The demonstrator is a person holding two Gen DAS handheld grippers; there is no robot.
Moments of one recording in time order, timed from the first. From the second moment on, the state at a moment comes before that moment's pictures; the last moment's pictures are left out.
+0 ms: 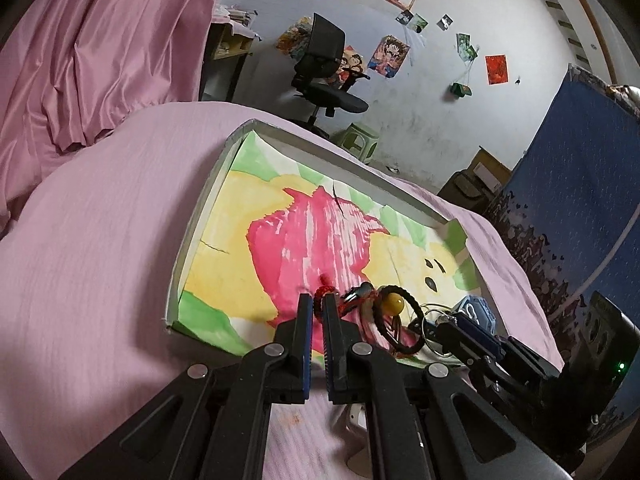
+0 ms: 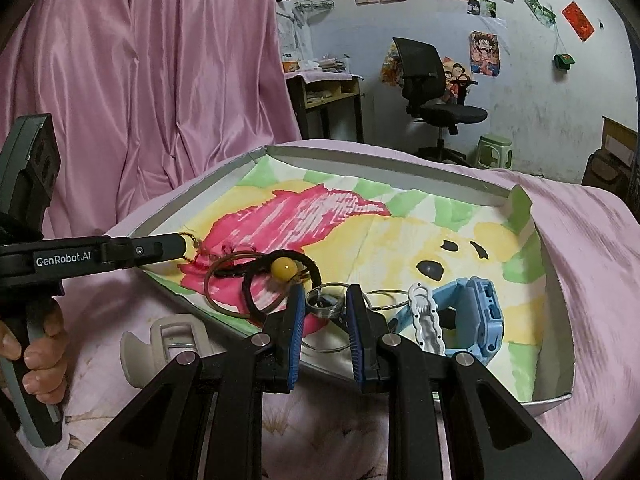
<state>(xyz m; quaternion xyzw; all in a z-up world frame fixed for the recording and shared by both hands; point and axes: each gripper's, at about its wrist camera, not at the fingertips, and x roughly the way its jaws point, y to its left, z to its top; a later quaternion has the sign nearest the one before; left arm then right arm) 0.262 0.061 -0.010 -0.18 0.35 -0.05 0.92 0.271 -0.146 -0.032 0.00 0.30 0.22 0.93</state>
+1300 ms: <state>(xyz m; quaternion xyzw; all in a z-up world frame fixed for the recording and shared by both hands) 0.150 0.041 0.033 -0.07 0.23 -0.01 0.97 0.164 -0.200 0.019 0.05 0.13 0.16 0.98</state>
